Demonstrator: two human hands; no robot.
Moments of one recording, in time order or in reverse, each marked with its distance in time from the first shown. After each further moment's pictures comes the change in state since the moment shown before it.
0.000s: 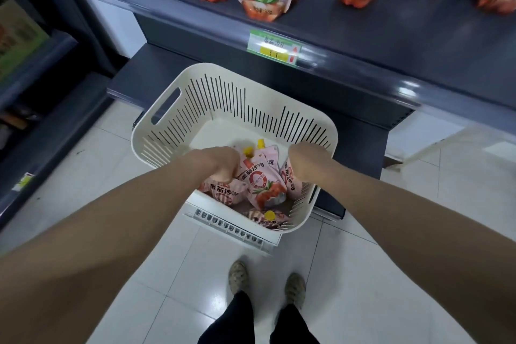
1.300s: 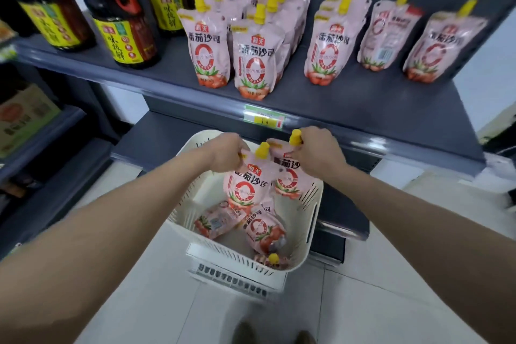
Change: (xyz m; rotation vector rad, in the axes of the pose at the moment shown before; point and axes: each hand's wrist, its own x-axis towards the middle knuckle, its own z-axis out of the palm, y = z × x) left_hand -0.080 0.002 -0.117 -0.233 0.443 0.186; right_hand -0.050 0.005 -0.120 0.441 0.535 0.192
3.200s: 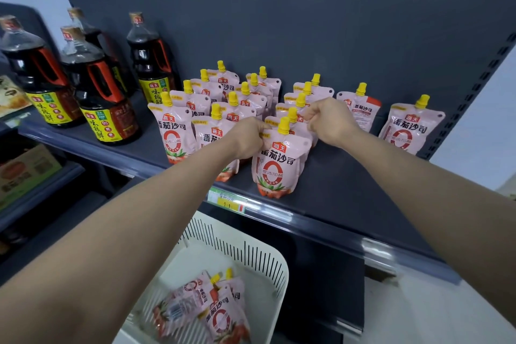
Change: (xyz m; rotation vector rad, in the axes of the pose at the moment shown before) left_hand 0.114 0.132 -0.116 -0.349 0.327 0.037; right_hand 0.161 0.066 -0.163 0.162 0.196 -0.100
